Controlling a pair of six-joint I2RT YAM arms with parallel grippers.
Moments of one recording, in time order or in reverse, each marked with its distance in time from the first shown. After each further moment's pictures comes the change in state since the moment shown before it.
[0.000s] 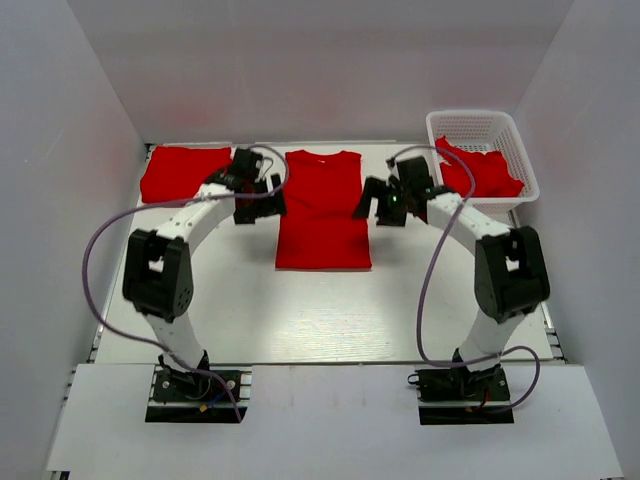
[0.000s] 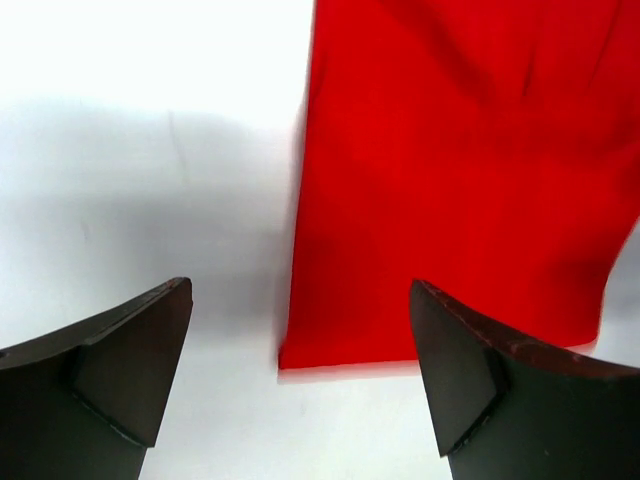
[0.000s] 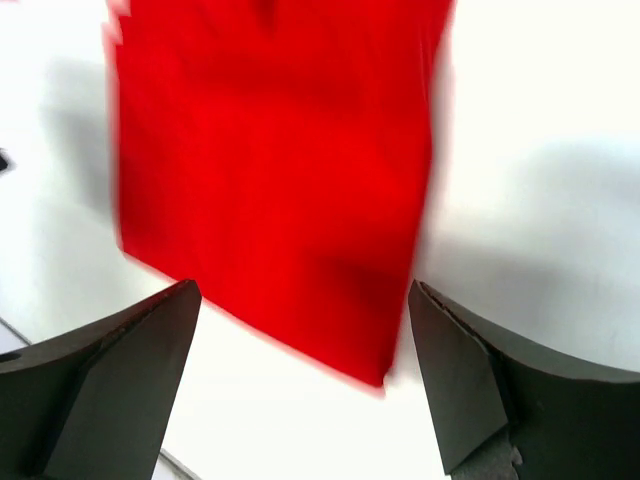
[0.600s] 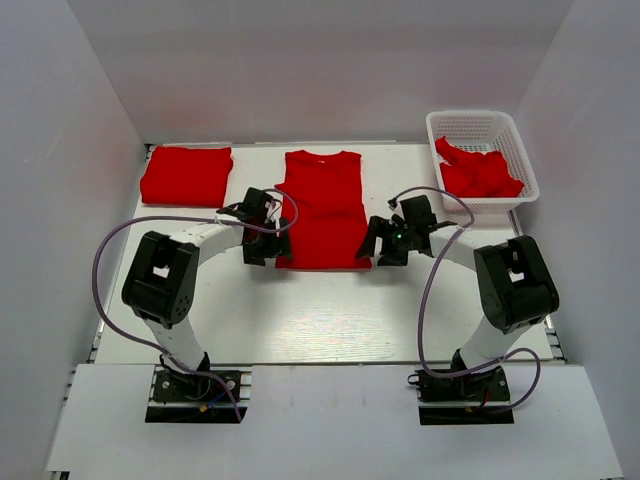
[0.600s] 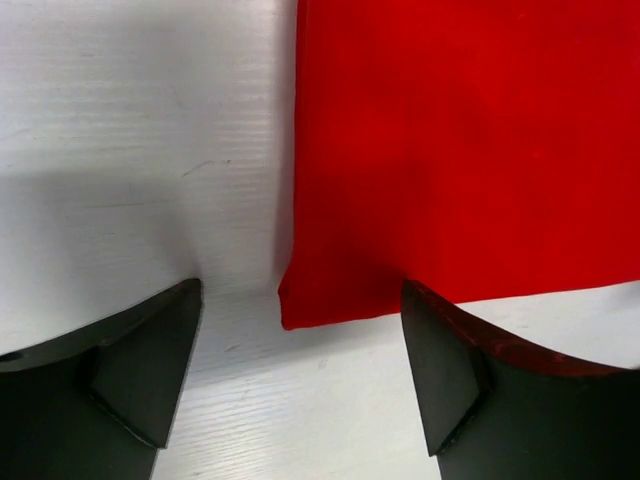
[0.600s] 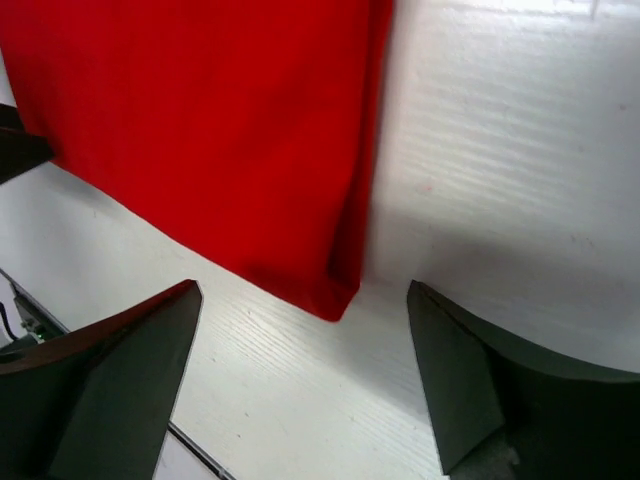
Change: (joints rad) left arm -0.067 -0.083 -0.382 0.144 0.109 -0.018; right arm 0.006 -0.117 -0.414 0.152 -0.082 0.016
